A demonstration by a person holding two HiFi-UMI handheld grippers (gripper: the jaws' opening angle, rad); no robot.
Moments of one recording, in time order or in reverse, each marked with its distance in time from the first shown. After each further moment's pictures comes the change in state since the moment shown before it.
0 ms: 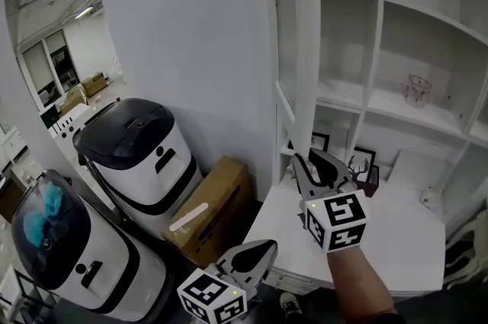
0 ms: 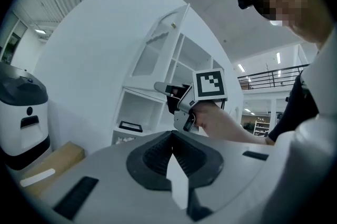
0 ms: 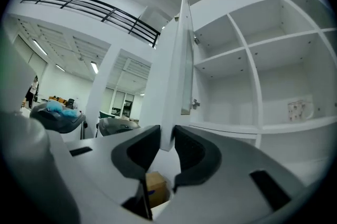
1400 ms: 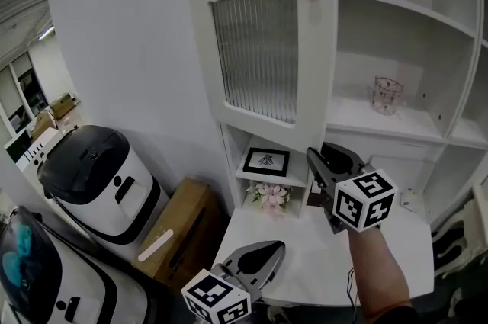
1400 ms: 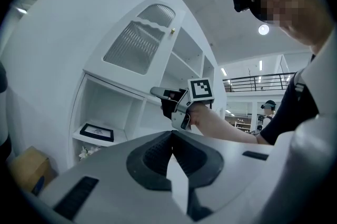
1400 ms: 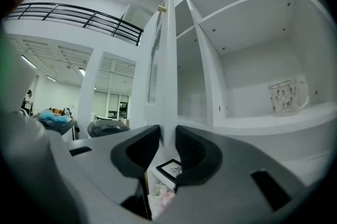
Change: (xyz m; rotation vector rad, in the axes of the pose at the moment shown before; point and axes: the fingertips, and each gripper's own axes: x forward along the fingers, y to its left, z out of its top) left arm 0.151 -0.025 0.010 0.007 0.009 -0.229; right arm 0.006 -0.192 -0.036 0.140 0.059 -0.030
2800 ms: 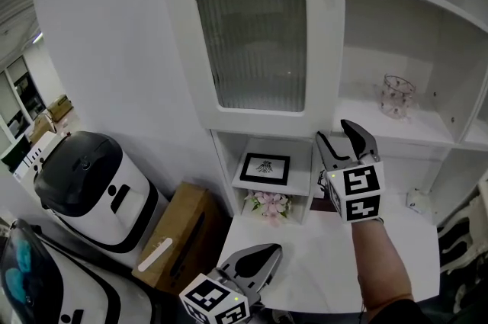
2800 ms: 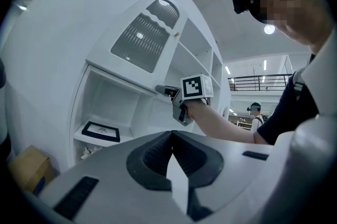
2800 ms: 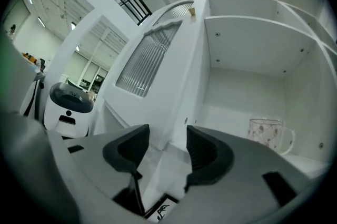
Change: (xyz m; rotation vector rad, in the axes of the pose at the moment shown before) left arm 0.023 0.051 -0.003 -0.026 0.025 0.020; right arm 0.047 -0.071 0.009 -0.359 0.035 -0.321
